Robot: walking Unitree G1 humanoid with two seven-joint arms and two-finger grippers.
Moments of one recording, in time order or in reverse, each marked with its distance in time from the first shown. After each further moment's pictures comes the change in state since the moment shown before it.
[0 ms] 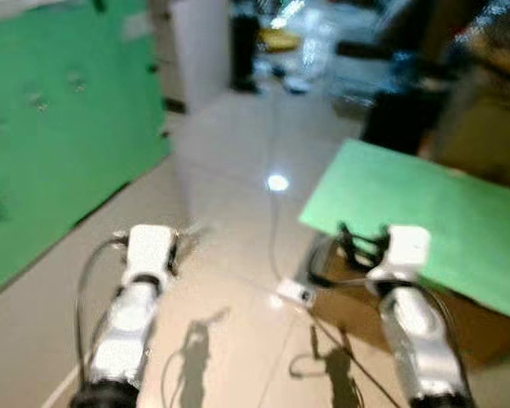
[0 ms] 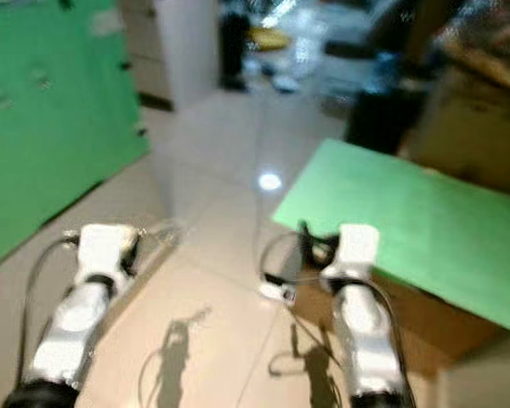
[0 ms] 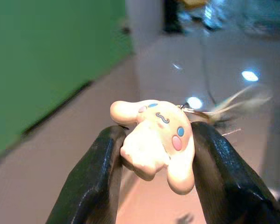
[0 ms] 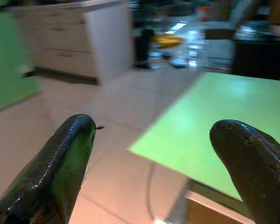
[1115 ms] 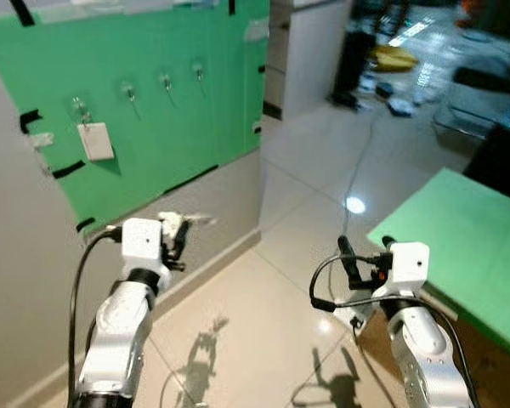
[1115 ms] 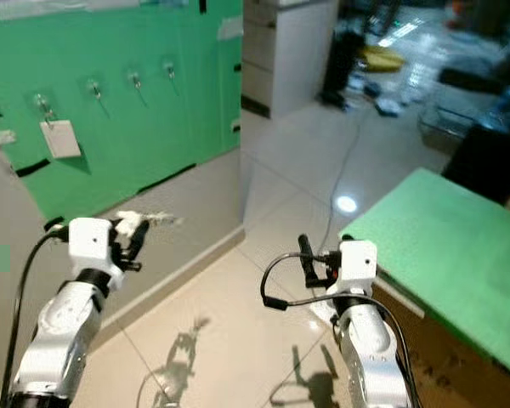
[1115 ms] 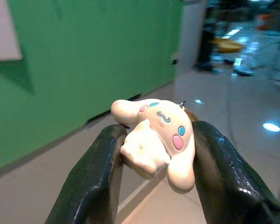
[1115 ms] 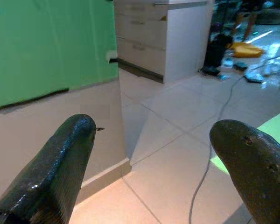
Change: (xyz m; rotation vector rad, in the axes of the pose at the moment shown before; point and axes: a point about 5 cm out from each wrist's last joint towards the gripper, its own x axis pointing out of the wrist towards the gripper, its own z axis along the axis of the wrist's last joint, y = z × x) left arm -0.015 -0.005 0.025 -0.116 -0.117 -0.141; right arm -0.022 -0.009 -0.012 -0.064 0.022 0.021
